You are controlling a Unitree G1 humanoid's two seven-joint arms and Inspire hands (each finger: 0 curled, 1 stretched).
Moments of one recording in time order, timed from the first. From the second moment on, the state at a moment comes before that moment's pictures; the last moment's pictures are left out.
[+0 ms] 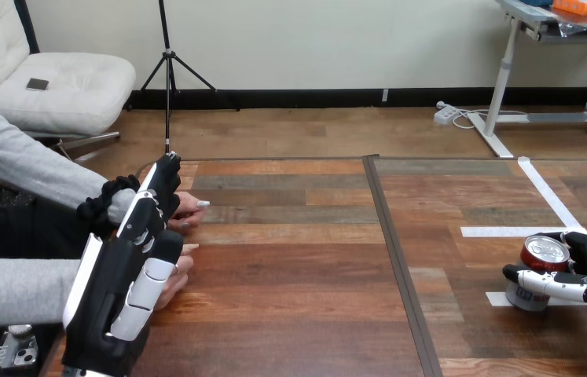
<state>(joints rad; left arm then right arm) 0.22 0.15 0.06 0.11 -0.20 -0.66 -0.34 -0.41 -0.52 -0.12 1.18 -0.16 -0.43 -0.02</state>
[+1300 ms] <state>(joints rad) 0.22 0.15 0.06 0.08 -0.20 -0.63 -0.34 -0.41 -0.53 -0.11 1.18 -0.18 -0.46 -0.04</state>
